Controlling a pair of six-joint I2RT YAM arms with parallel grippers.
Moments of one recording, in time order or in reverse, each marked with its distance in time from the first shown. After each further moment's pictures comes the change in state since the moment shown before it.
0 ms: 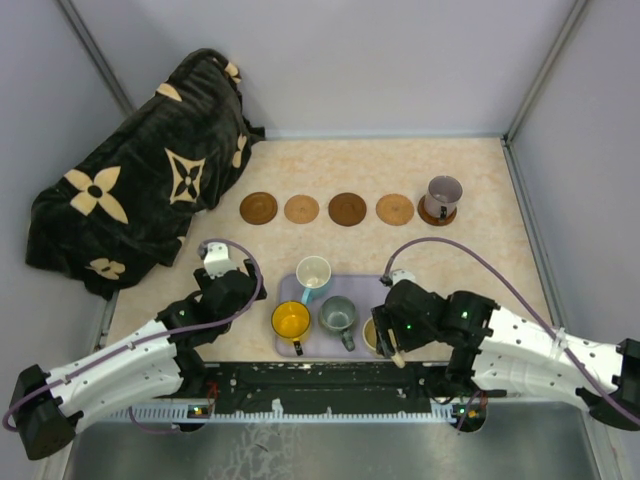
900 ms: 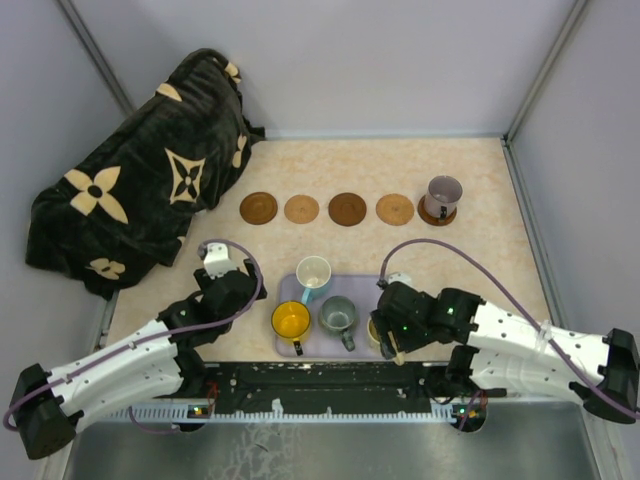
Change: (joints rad) left arm 0.000 0.008 -0.005 0.015 -0.010 -0.007; right arm 0.002 0.066 -0.001 -0.033 0.023 -0.026
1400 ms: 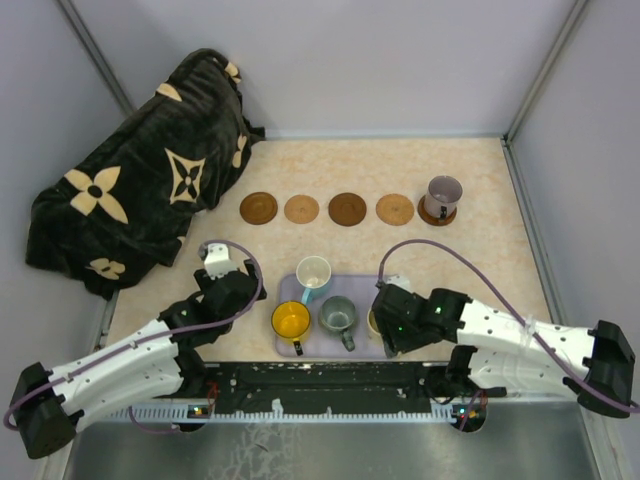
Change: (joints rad) left arm 0.000 0.003 -0.008 0.000 -0.008 0.000; right arm 0.000 0.079 -0.035 0.035 0.021 0.034
